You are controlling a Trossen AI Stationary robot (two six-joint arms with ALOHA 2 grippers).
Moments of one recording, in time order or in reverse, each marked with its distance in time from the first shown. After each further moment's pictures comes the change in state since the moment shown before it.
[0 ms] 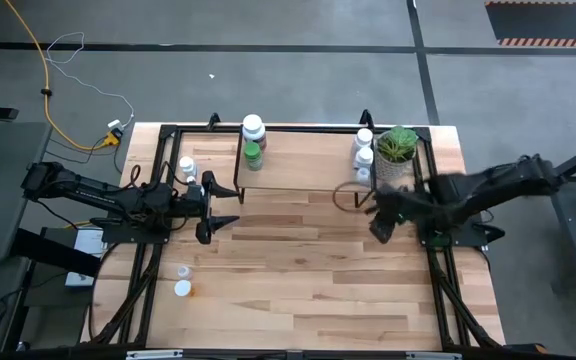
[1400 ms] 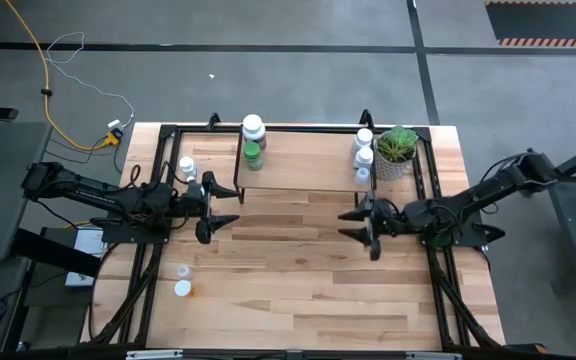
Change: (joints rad) left arm 0.000 0.000 0.000 0.001 -0.003 -0.051; right arm 0.155 -0.043 -0.511 1.508 0.212 -0.578
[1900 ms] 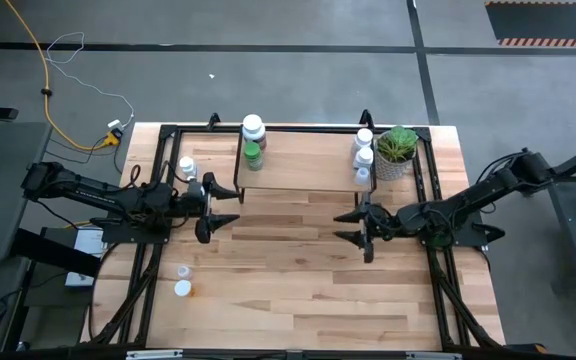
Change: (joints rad) left arm 0.000 0.000 0.000 0.000 0.001 -0.076; right arm 0.014 0.106 0.000 0.088 0.026 -0.043
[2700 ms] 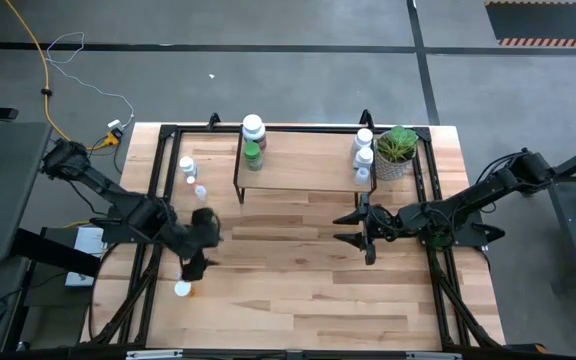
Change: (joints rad) left arm -0.397 0.359 0.573 -1.205 -0.022 -0.272; right arm 0.000 0.004 0.000 0.032 -0.049 -0.020
